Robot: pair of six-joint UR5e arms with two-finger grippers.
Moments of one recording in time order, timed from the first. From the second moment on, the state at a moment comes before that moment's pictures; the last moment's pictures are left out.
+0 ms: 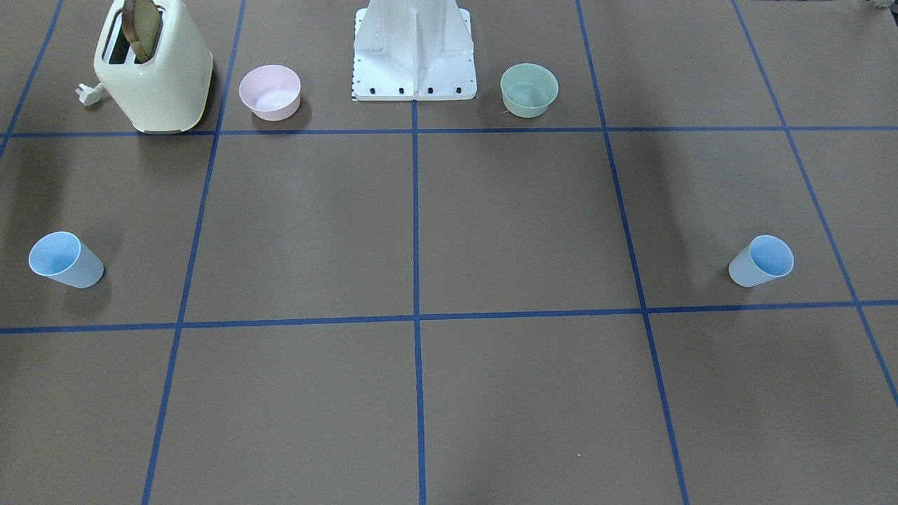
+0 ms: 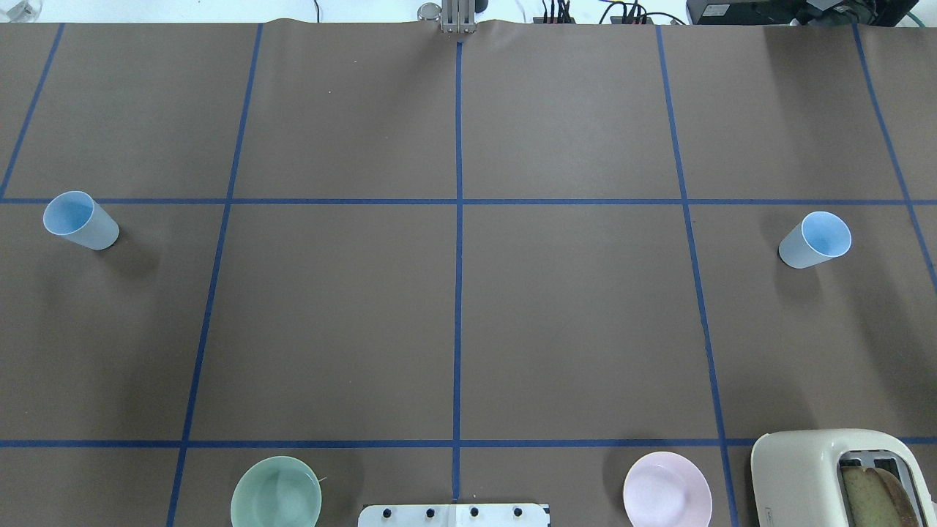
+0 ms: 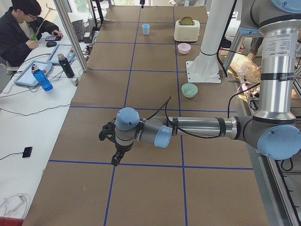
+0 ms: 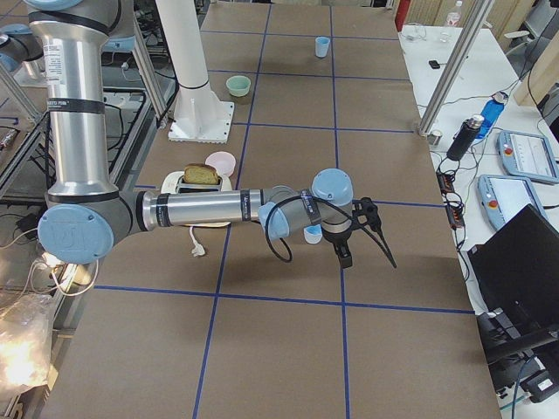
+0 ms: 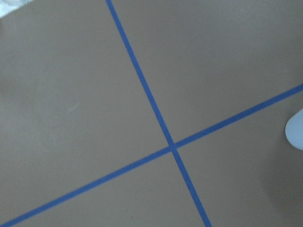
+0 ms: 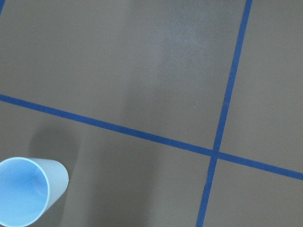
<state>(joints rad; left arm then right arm) -1.56 -1.57 -1.59 -1.98 -2.30 0.16 1.45 -1.55 1.64 -1.18 2.35 0.10</state>
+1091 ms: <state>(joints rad) -1.33 -1.60 -1.55 -2.07 -2.29 -0.25 1.40 -1.49 1.59 -1.12 2.32 0.11</state>
